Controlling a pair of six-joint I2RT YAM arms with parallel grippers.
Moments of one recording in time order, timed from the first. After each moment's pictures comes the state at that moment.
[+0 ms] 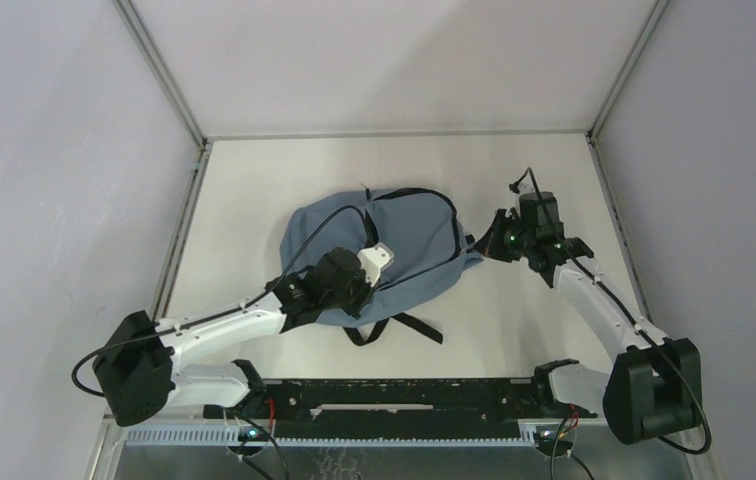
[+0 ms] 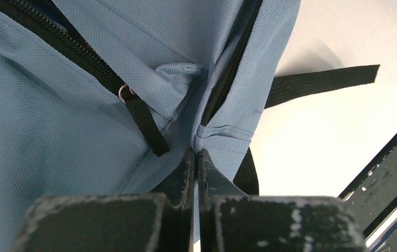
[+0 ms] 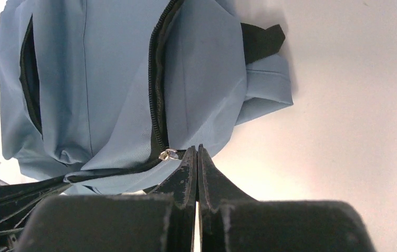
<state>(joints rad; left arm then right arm) -0.89 1.21 0.67 -0.22 -0.02 -0.08 0.22 1.17 0.80 -0.40 -0.25 0.46</state>
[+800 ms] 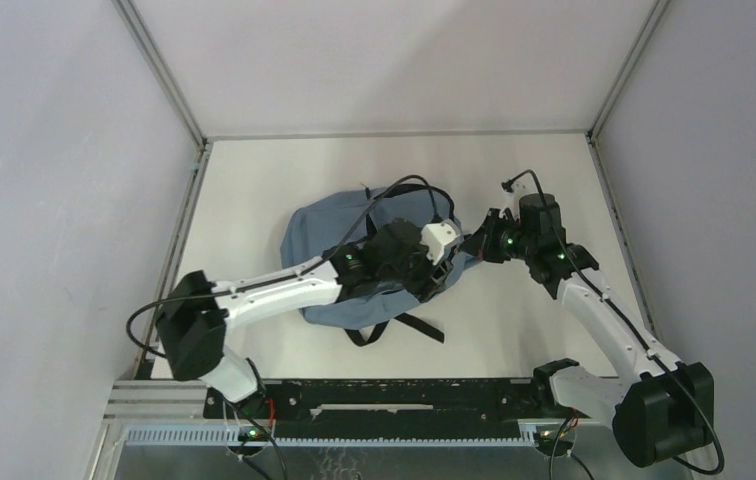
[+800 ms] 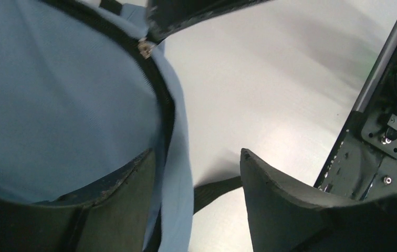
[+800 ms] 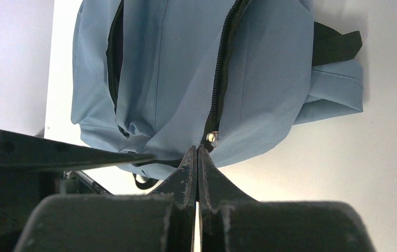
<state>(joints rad) -1.02 1.53 1.12 -0.19 0.08 -0.06 0.28 1.08 0.80 -0.36 -0.38 0.50</state>
